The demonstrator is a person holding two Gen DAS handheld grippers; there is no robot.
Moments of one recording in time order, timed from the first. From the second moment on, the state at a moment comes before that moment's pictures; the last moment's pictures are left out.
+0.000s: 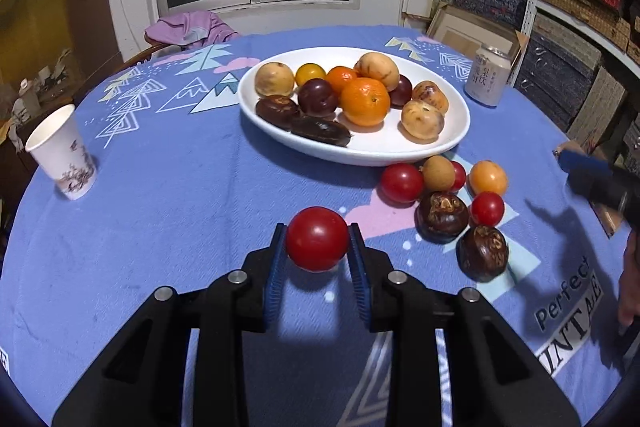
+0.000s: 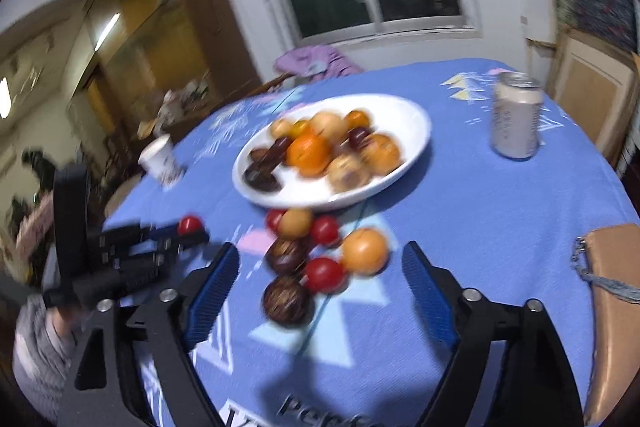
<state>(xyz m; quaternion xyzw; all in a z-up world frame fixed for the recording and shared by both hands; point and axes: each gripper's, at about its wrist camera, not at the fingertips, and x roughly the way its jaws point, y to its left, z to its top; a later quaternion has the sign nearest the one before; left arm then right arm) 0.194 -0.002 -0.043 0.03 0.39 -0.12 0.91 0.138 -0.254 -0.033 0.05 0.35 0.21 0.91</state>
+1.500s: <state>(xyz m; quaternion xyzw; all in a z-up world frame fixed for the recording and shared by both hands) 0.188 -0.011 -0.023 0.03 0.37 -0.13 0.92 0.123 -0.236 -0.031 0.04 0.34 0.21 0.91</state>
